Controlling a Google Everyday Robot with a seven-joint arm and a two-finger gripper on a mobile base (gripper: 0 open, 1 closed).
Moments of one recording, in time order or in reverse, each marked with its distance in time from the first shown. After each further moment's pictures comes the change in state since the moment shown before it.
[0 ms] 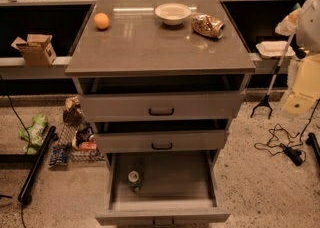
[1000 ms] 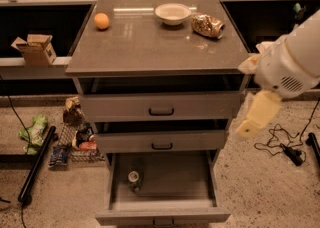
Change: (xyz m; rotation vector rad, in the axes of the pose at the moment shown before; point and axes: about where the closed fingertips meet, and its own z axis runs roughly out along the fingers) arm -0.030 0.026 0.085 -0.134 -0.219 0.079
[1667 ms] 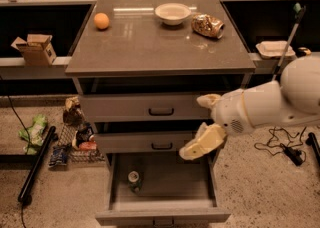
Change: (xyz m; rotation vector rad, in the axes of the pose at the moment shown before) arm -0.040 0.030 0.124 -0.132 -0.433 0.149
